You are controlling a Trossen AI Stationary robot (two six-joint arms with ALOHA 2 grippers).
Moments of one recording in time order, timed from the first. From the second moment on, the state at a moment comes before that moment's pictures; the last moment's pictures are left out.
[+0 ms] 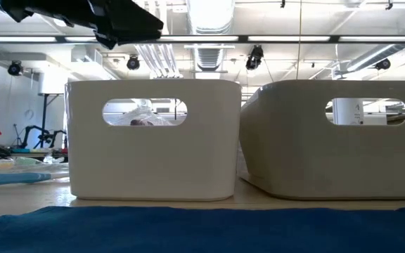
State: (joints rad) left arm -0.25 1.08 0.55 0.43 -0.55 0.03; right arm 0.66 1.19 0.78 0.07 0.49 -0.19
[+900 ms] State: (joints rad) left arm -0.25 1.58 0.81 0.94 -0.26 0.33; right arm 0.45 1.31 0.63 0.90 0.41 -0.47
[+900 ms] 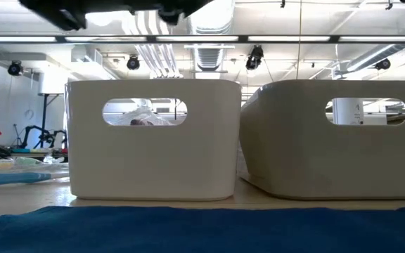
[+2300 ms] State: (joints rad) left arm -0.25 1.73 1.07 0.86 -0.17 0.44; right arm 0.45 1.30 0.62 0.92 0.39 -0.50
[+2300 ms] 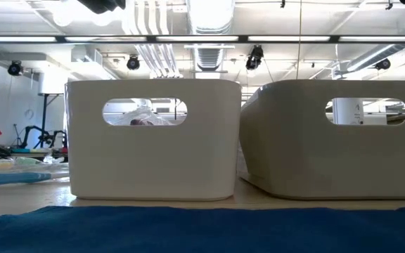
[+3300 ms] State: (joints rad) left arm -0.25 1.73 1.07 0.85 -0.21 0.42; right arm 0.45 1.30 0.62 0.91 0.39 -0.48
